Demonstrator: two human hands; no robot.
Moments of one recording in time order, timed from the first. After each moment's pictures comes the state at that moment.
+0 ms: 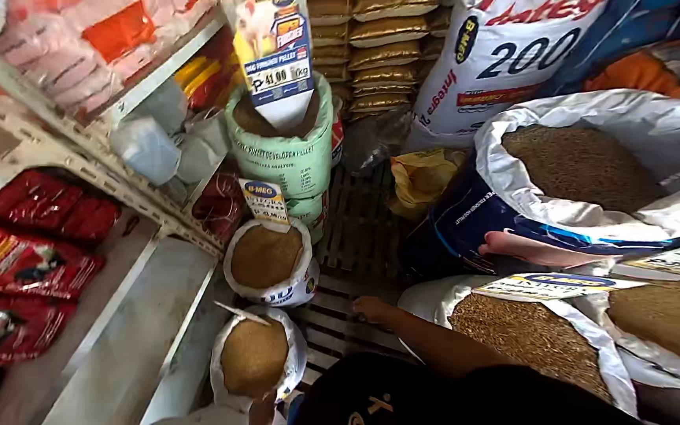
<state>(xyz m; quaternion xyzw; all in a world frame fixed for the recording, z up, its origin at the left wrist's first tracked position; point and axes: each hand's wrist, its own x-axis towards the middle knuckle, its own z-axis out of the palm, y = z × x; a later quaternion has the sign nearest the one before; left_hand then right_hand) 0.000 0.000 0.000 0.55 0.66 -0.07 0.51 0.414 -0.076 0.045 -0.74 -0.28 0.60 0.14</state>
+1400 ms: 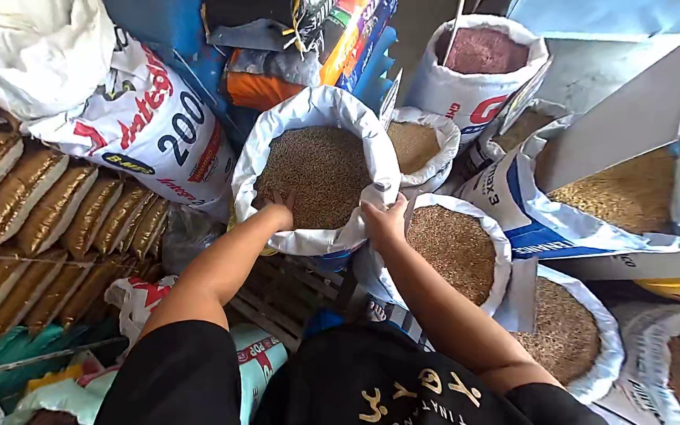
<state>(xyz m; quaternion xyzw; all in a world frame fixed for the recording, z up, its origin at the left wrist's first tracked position) 0.917 -0.069 0.244 0.90 -0.25 -0.30 -0.20 0.743 -0.216 0.194 -0.51 0.45 -0.21 0.70</state>
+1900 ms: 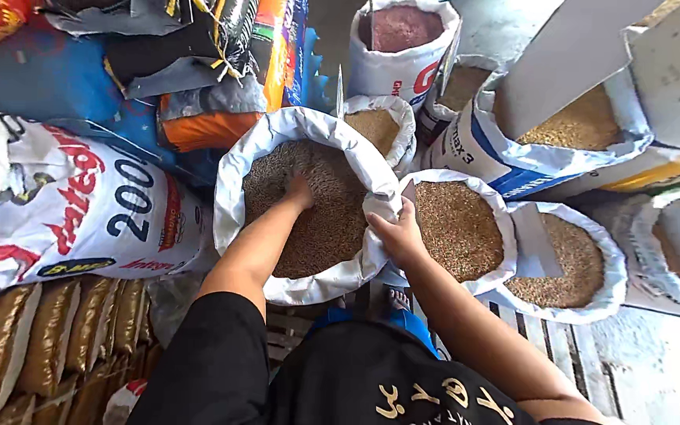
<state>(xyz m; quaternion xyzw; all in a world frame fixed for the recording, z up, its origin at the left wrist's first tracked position) 1.002 -0.193 0.189 0.88 -0.39 -0.29 0.00 0.755 -0.202 0.194 -0.48 0.52 -0.22 0.67</state>
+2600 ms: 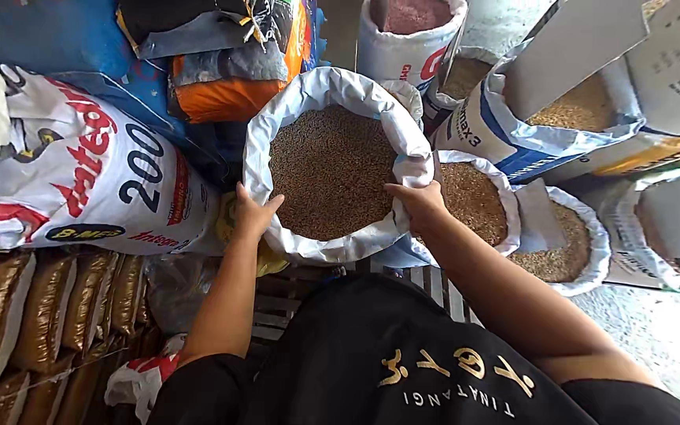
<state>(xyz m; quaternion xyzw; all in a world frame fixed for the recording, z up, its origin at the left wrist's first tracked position) 1.044 0.014 0.248 0.92 -0.18 -0.22 0.27 0.782 -0.175 0.206 -0.43 0.62 -0.23 0.62</state>
